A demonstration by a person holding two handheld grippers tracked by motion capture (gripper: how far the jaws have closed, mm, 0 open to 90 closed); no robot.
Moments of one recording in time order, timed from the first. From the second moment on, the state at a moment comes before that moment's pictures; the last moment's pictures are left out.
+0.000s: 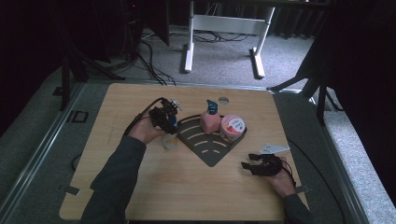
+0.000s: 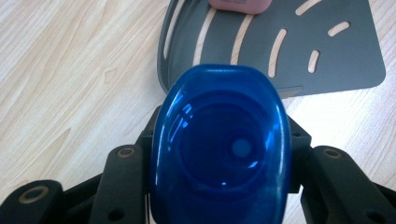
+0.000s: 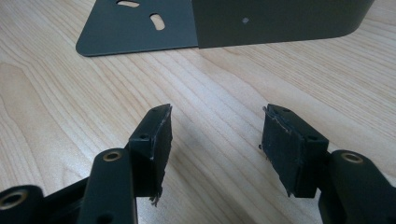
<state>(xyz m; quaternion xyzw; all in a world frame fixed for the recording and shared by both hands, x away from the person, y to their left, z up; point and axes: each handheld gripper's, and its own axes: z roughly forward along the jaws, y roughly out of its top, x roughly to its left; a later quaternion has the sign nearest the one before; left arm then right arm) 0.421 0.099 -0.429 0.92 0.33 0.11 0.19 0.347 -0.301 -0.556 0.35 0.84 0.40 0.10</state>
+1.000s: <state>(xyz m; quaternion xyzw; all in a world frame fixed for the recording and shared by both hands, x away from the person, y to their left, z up) 0.432 0.097 -0.441 0.93 0.32 0.07 0.14 0.347 -0.301 -0.556 0.35 0.84 0.40 0.10</state>
